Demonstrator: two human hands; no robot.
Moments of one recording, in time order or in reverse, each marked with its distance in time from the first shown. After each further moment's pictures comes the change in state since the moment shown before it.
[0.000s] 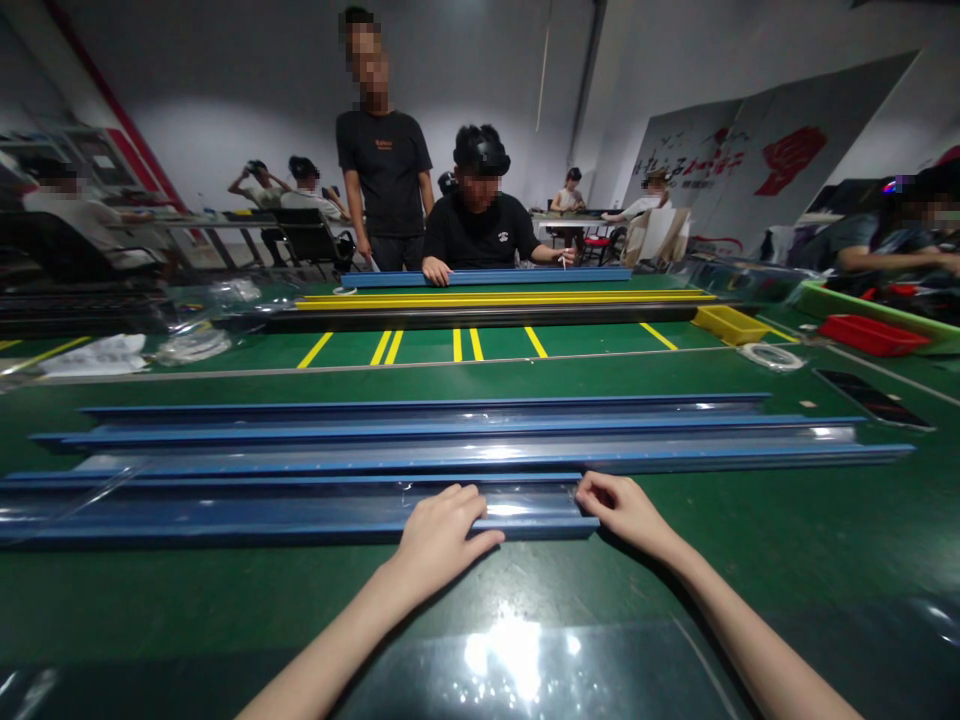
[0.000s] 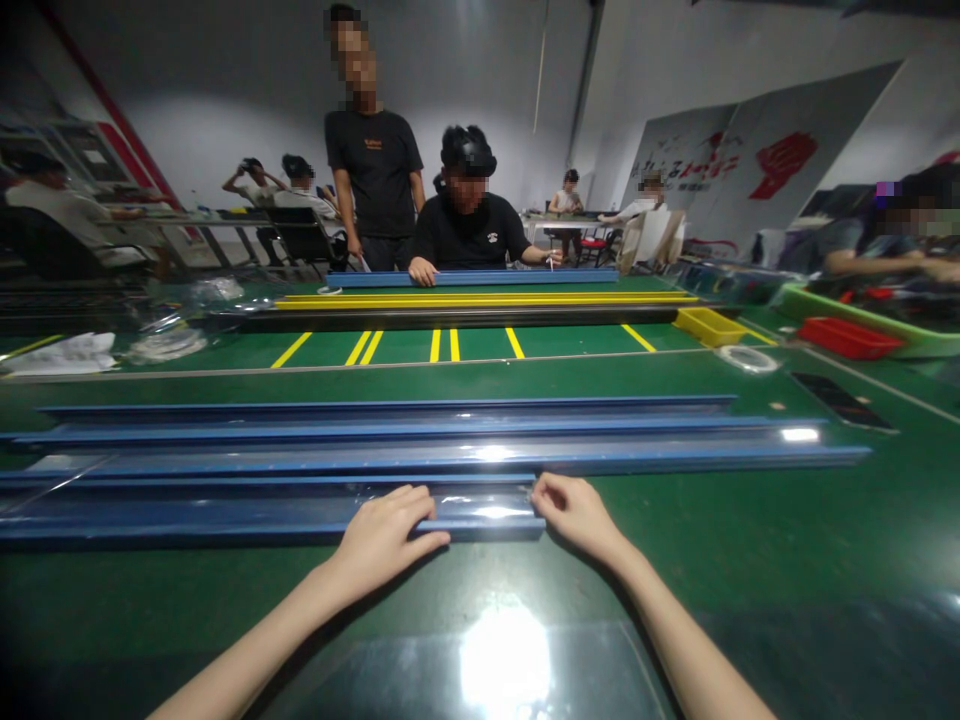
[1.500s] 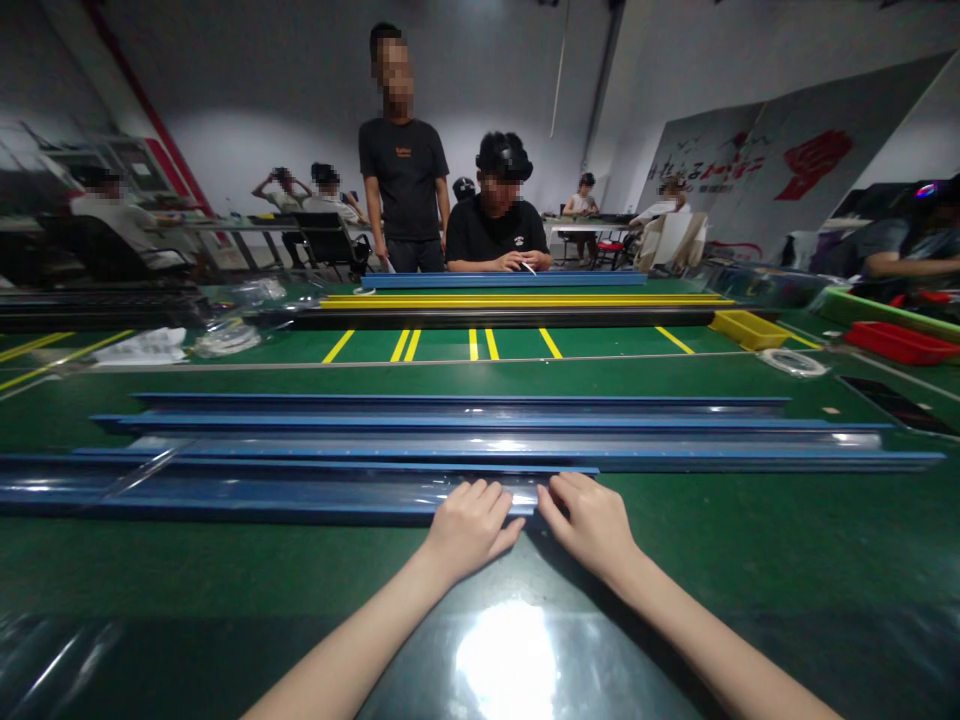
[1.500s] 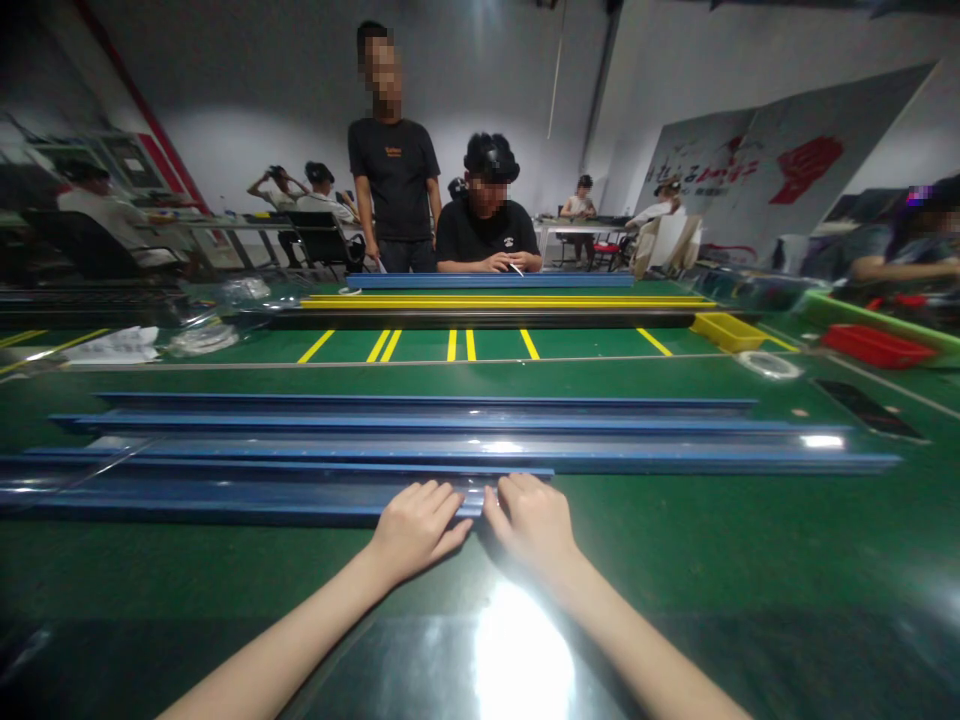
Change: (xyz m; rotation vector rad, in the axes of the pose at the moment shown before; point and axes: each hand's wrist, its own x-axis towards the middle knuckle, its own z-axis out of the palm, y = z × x) left_hand -0.006 0.002 0.020 0.203 0.267 0.149; right_hand -0.006 -0.094 0.038 -0.529 0.396 -0.266
